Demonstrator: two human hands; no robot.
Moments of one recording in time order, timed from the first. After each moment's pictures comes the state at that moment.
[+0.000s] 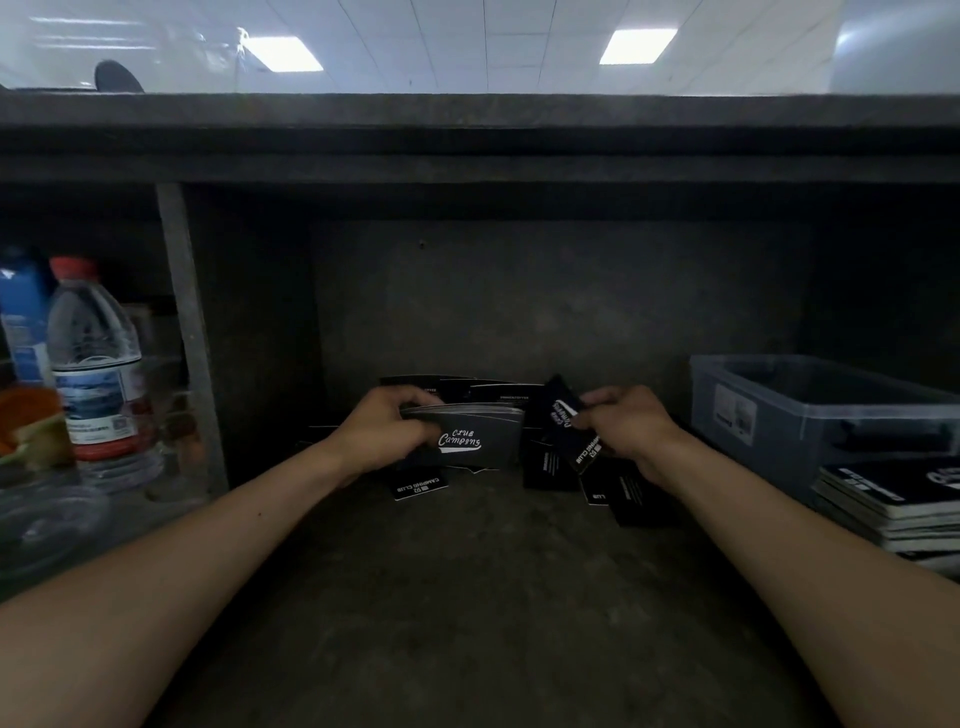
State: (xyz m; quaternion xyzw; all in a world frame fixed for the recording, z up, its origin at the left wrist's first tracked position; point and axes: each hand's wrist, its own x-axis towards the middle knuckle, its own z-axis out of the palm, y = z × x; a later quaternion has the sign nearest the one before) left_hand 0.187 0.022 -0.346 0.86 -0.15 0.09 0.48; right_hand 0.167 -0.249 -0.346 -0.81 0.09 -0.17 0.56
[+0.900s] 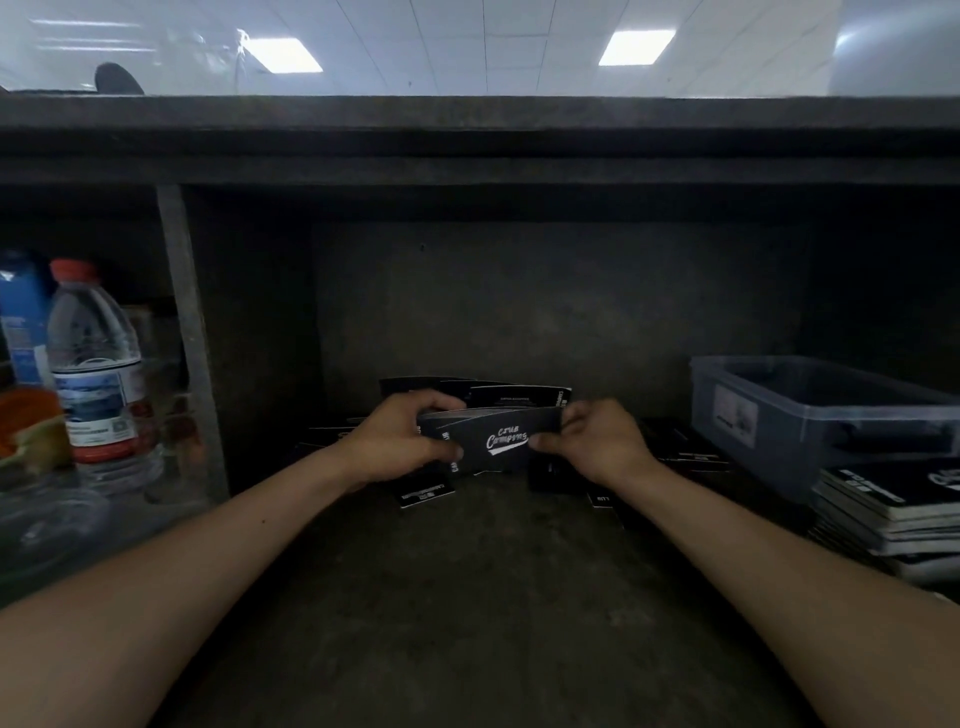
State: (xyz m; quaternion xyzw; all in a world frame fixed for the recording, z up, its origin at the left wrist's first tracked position) left_hand 0.176 0.017 -0.345 0.87 -0.24 0.05 0.43; right_hand 0.159 -0.223 -0.361 -0.89 0.01 -0.20 0.42
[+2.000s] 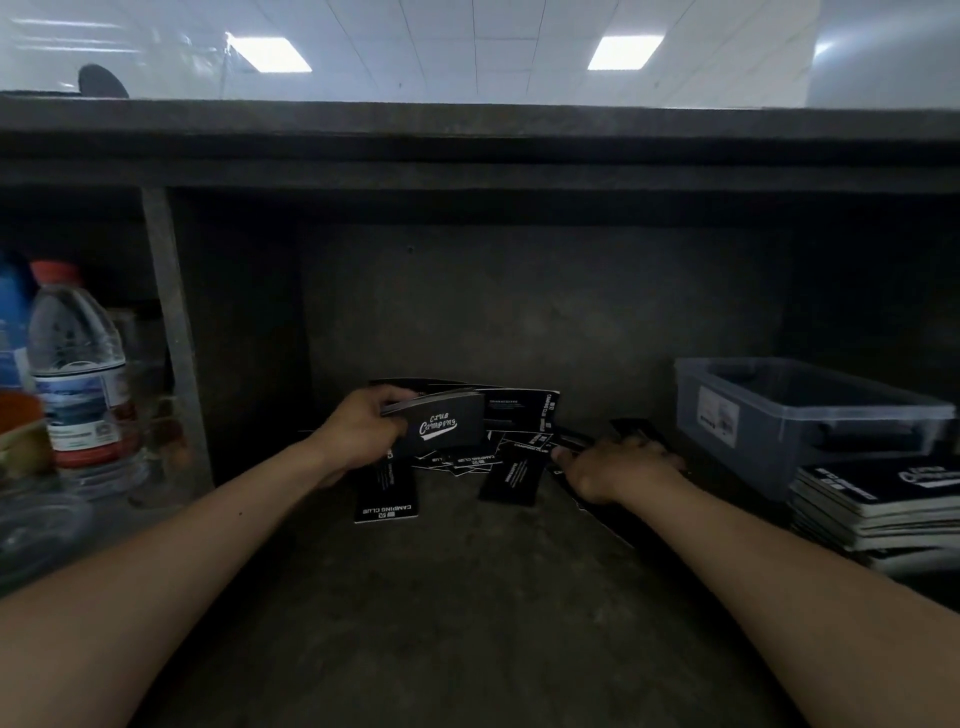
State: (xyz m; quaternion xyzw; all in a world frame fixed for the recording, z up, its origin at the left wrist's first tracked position) left_hand 0.194 0.027 -0.348 0.85 -0.13 0.10 0.50; right_hand 0.147 -0.237 -0.361 -0.97 0.23 0.02 0.04
